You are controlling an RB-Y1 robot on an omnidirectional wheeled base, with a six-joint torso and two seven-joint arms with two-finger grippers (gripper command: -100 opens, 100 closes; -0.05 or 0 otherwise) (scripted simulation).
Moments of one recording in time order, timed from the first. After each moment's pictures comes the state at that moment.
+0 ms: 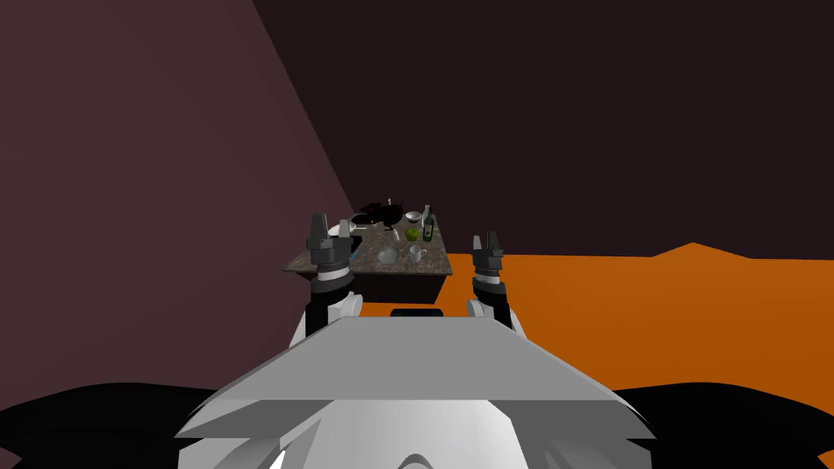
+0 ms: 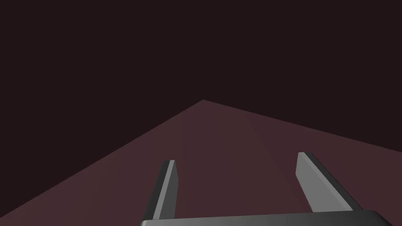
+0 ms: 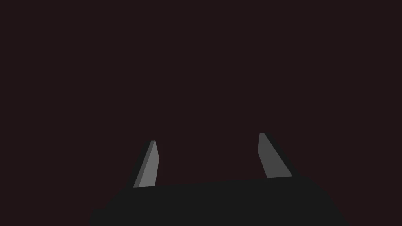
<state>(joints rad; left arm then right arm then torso) 0.51 0.01 -0.07 -2.40 -0.08 -0.55 -0.01 0.54 0.00 0.06 -2.21 0.07 -0.58 -0.05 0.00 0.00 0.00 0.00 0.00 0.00</state>
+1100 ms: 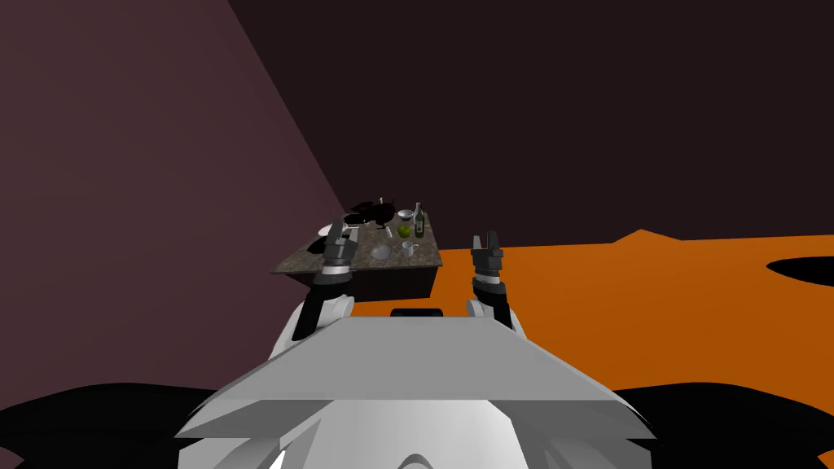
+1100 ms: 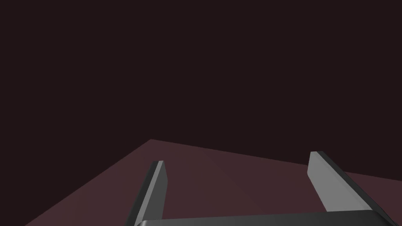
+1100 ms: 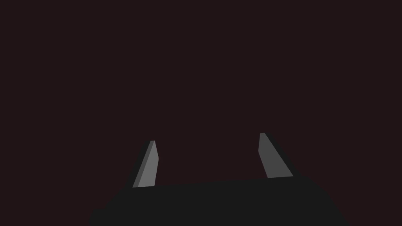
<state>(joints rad) 0.50 0.15 -0.01 -2.38 -0.03 -0.30 0.01 0.54 0.00 0.06 -2.21 0.07 -0.58 -0.05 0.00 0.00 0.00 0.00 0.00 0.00</state>
